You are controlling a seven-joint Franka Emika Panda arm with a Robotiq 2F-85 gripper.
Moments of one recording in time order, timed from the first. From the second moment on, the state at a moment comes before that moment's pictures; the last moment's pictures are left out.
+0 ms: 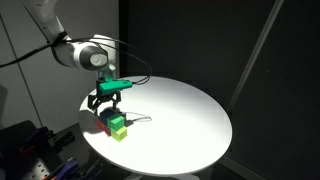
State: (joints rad) arm 0.00 0.15 0.00 -2.57 -0.19 2.57 -1.24
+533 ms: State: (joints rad) arm 0.00 0.16 0.00 -2.57 -0.19 2.58 -1.24
